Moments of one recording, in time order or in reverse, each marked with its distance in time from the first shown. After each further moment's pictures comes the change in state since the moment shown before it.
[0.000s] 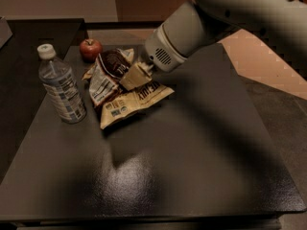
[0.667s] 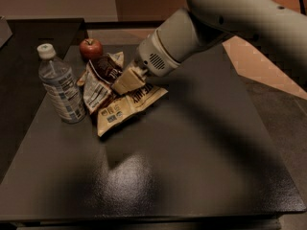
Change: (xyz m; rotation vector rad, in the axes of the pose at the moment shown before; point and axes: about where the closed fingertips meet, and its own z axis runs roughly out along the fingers) arm -0.005 0.009 0.017 -0.040 -0.035 -0.014
